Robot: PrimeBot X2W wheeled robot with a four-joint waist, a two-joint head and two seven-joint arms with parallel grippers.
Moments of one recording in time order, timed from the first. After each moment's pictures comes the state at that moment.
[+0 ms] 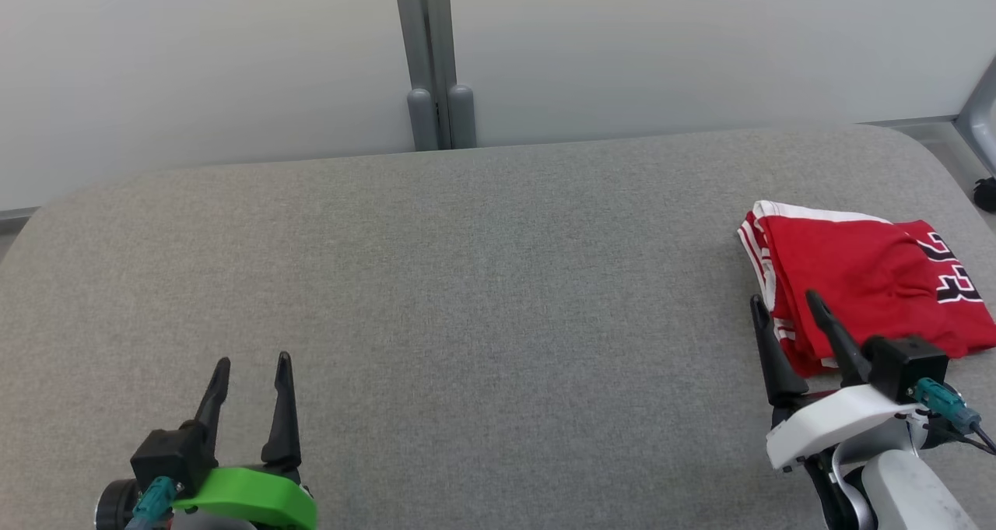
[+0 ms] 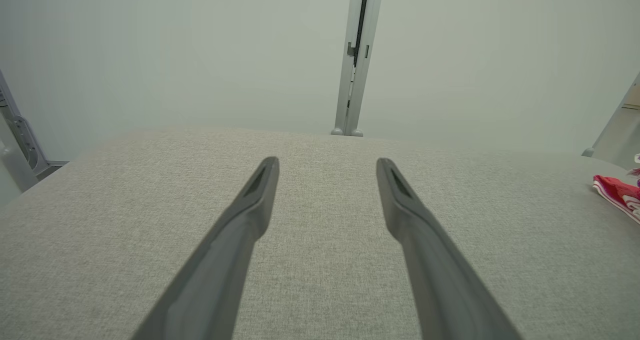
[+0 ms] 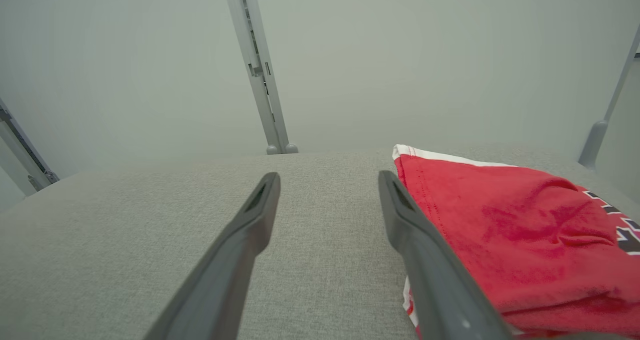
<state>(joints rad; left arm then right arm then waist) -0.04 0.05 0.00 0.30 -0.21 -0.13 -0.26 -0.14 -0.20 0.12 0.33 0.35 0.13 -0.26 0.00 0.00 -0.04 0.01</state>
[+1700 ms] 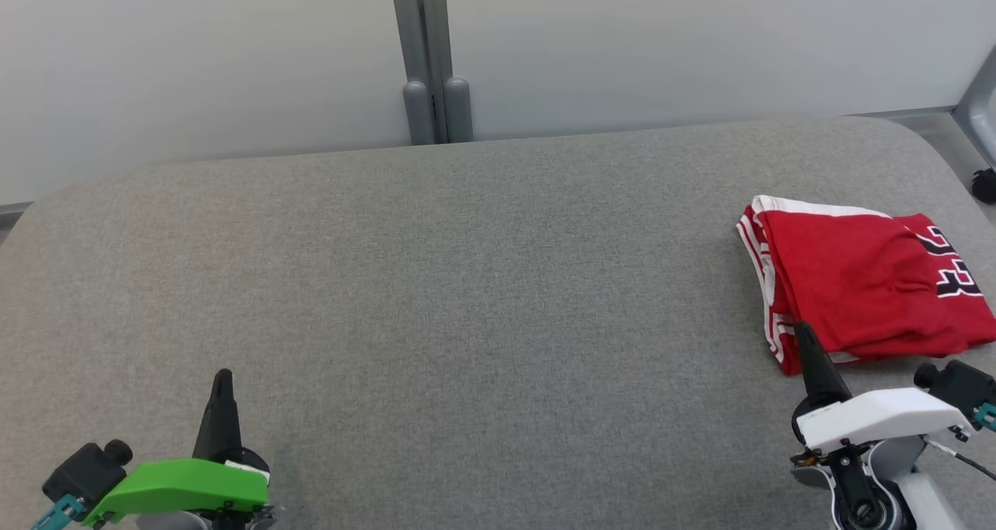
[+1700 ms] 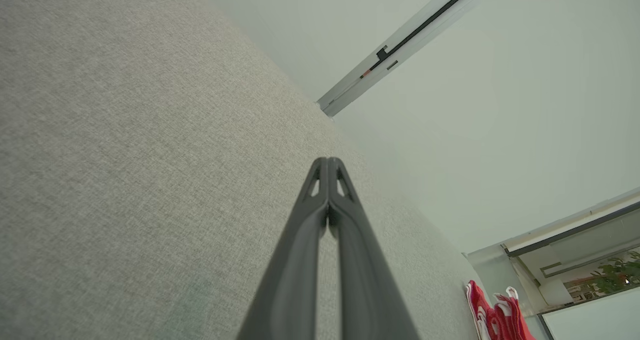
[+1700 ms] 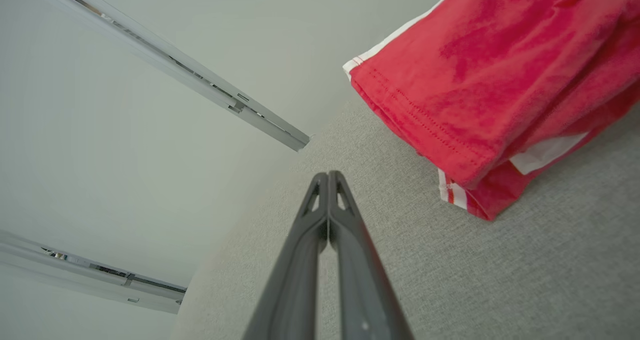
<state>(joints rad) -0.04 0.04 0.06 0.30 -0.91 -0.13 -0.07 -0.10 -0.11 0.01 0.31 0.98 0.13 -0.07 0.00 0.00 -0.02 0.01</state>
